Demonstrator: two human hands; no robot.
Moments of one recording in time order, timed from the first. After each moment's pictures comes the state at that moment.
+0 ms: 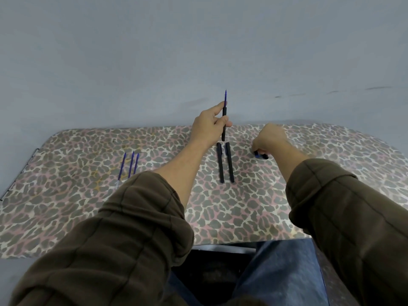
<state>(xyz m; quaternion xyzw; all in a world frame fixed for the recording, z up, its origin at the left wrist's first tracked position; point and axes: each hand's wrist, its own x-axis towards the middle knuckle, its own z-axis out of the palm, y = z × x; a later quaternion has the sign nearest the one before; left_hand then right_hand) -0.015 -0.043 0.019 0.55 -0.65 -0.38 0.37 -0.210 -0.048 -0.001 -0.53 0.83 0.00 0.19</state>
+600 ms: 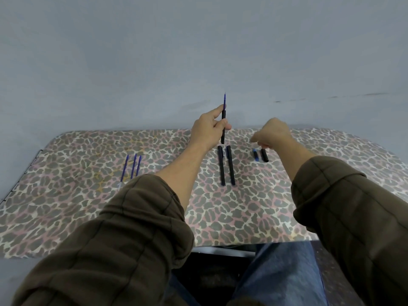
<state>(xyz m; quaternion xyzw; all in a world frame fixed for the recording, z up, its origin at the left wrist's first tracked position) -0.009 -0.044 0.021 0.54 -0.64 -0.39 0.38 -0.213 -0.051 0.026 -0.51 0.82 -0.12 0.23</state>
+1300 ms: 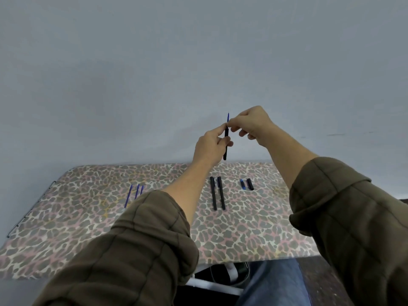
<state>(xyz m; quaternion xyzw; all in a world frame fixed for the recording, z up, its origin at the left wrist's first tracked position) -0.031 -0.010 0.094 0.50 -0.68 -0.33 0.42 -0.177 -0.010 0.174 -0.55 0.68 -0.38 0.31</state>
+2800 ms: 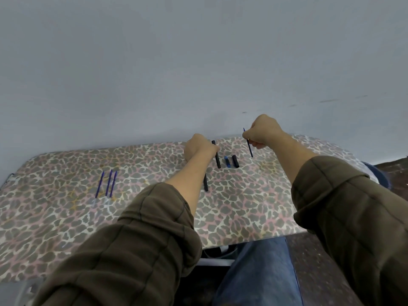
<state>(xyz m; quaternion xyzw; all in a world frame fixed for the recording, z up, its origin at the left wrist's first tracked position) -0.089 -0.029 0.026 0.73 -0.58 -0.31 0.19 -0.274 -0.025 0.068 -0.54 0.79 -0.17 0.22</state>
